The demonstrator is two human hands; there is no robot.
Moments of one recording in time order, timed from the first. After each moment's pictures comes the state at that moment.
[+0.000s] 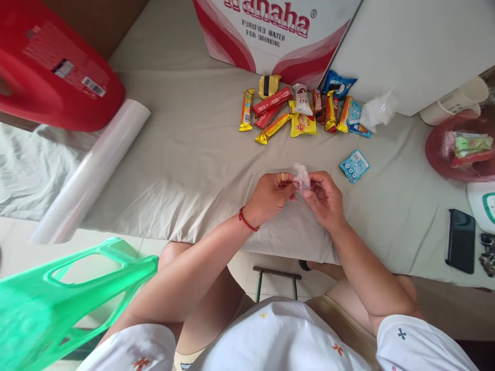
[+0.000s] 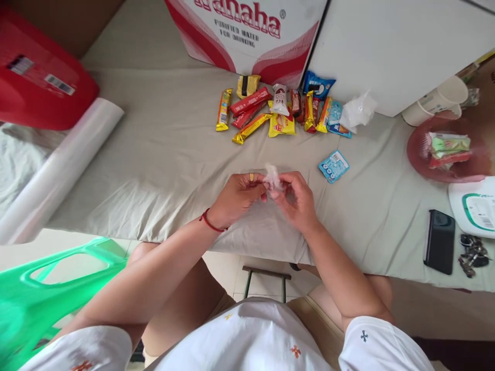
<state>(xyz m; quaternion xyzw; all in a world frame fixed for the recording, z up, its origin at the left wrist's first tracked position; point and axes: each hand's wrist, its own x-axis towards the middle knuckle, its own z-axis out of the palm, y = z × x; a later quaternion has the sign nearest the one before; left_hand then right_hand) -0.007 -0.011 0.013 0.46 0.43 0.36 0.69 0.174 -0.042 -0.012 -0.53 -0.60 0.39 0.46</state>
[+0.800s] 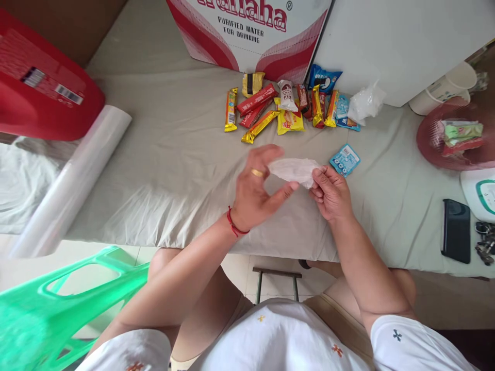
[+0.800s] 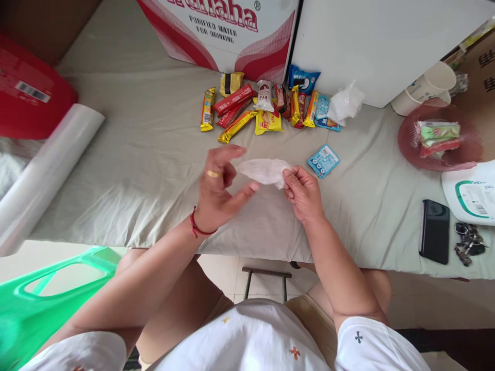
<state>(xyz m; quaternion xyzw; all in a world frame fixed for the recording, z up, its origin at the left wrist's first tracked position) -0.010 -0.014 0.027 0.62 0.48 0.45 0.43 0.192 -0.028 0.001 -0.54 -0.36 0.56 0.52</state>
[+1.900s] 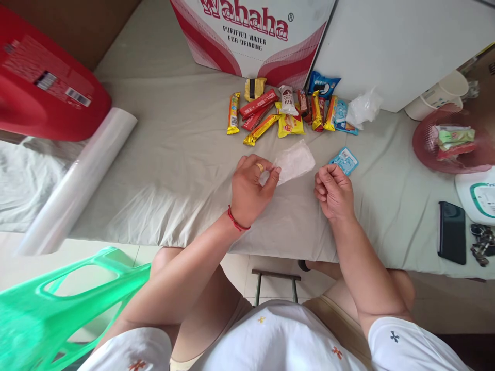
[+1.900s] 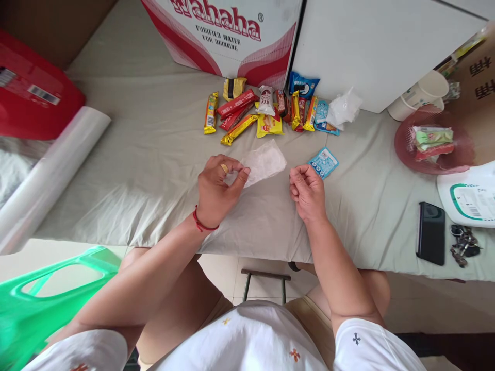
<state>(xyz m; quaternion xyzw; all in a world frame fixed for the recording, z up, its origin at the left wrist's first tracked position) -0.013 -0.004 0.008 0.68 0.51 0.47 0.25 0.197 -0.027 0.005 -0.51 -0.33 0.55 0.57</state>
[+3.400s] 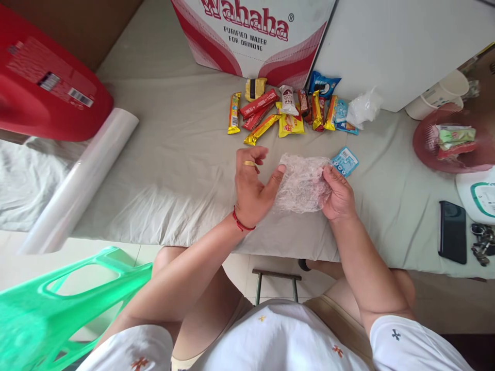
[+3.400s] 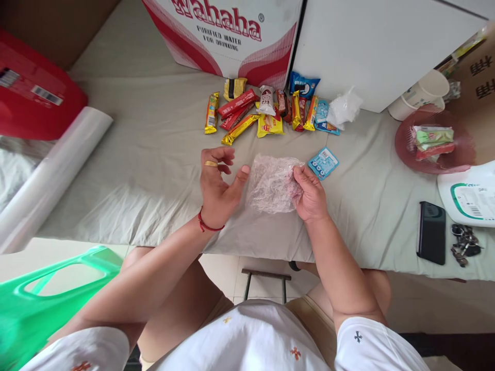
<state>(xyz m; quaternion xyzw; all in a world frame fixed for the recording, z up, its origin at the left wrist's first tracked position) -0.004 -0.006 0.005 0.62 0.50 0.54 0.28 0.206 -0.024 -0.016 -0.54 -0.36 0.51 0.56</state>
